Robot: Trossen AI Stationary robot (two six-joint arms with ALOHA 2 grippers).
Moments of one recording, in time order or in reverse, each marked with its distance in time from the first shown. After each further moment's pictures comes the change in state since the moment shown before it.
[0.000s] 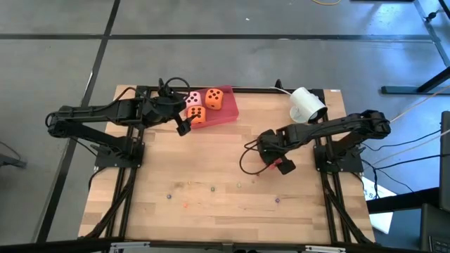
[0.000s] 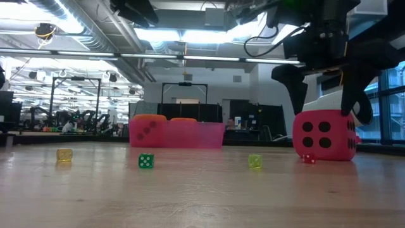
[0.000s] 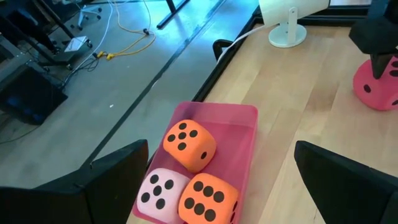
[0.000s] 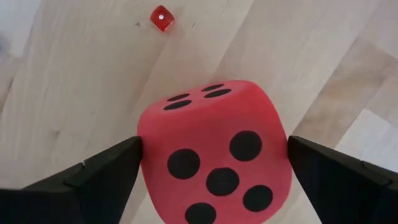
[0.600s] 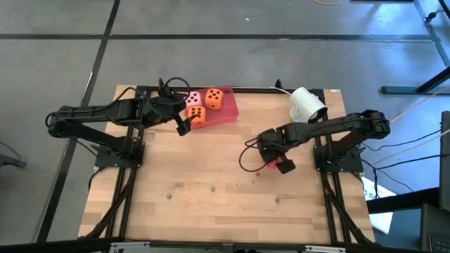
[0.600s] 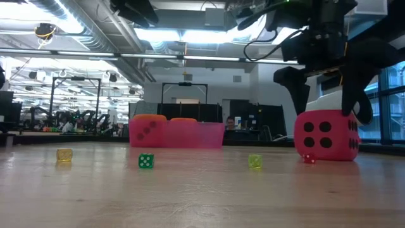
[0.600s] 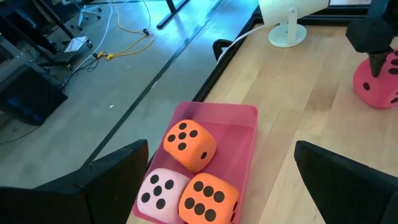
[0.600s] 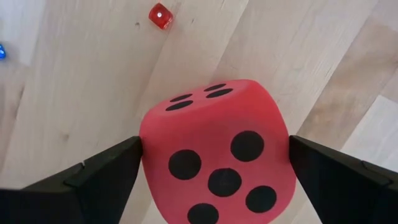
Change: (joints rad) left arm 0.000 0.000 0.000 0.000 0.000 0.002; right arm -0.016 0.003 -0.001 -0.023 -0.048 0.052
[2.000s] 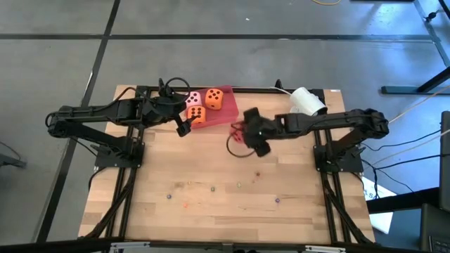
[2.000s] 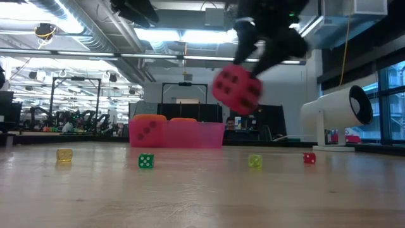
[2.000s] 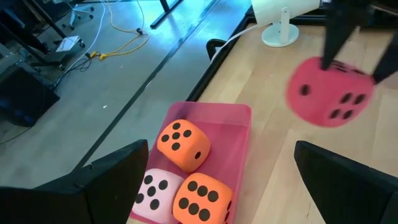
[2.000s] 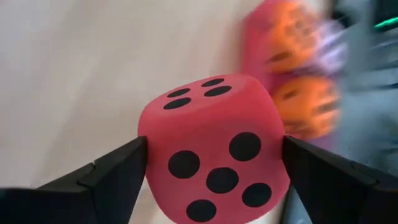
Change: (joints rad) left arm 0.000 0.000 0.000 0.000 0.027 -0.001; right arm -0.056 0.003 0.195 0.347 0.319 -0.238
